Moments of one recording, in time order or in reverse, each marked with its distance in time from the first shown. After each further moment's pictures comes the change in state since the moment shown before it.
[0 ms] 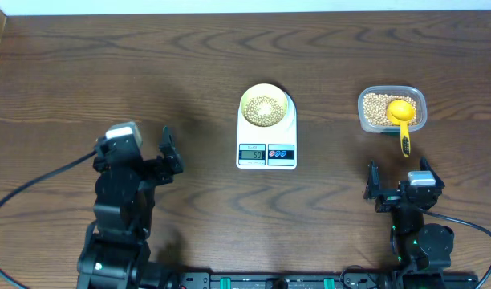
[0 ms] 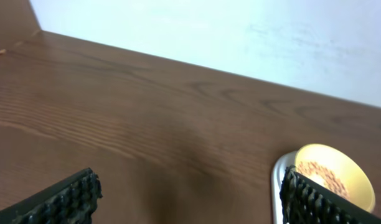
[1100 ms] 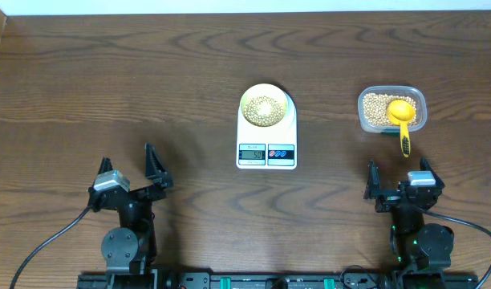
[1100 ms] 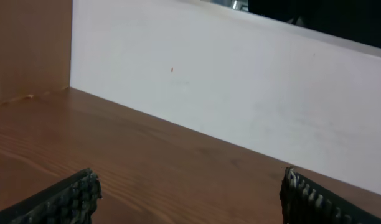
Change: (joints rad) left arm 0.134 -0.457 -0.517 0.474 0.019 0.000; right arm 0.000 0.000 0.000 0.000 0.000 0.000
